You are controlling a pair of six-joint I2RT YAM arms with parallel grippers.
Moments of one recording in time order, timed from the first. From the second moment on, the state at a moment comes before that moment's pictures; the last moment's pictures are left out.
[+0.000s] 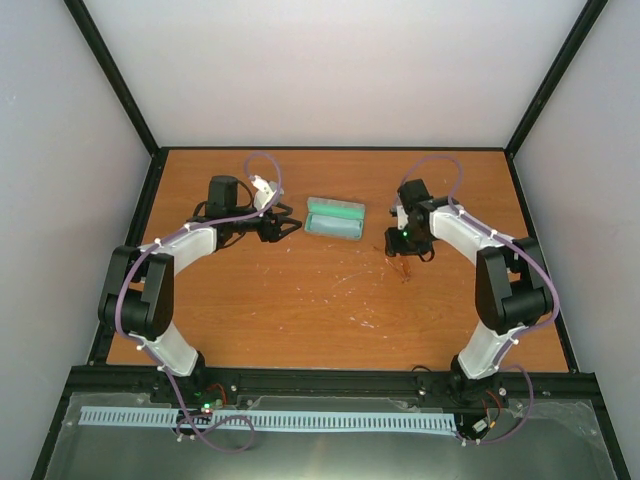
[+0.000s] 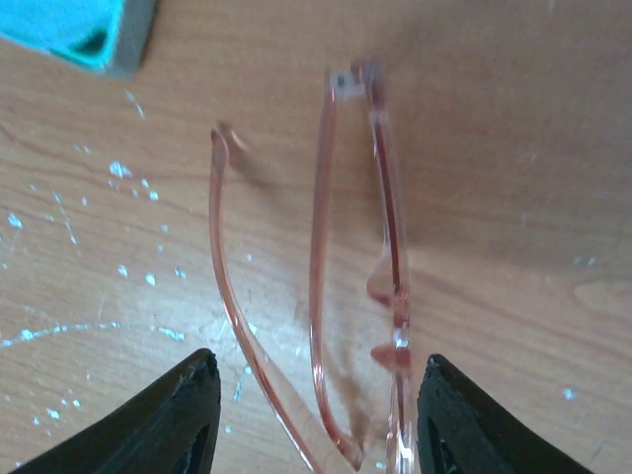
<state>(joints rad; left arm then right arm) -0.22 1.65 0.96 0.07 0.92 0.24 0.30 1.74 1.21 -0.77 -0.14 0.14</state>
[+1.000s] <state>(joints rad) -0.22 1.61 0.92 0.08 0.92 0.24 0.37 1.81 1.19 -0.77 -0.04 0.15</state>
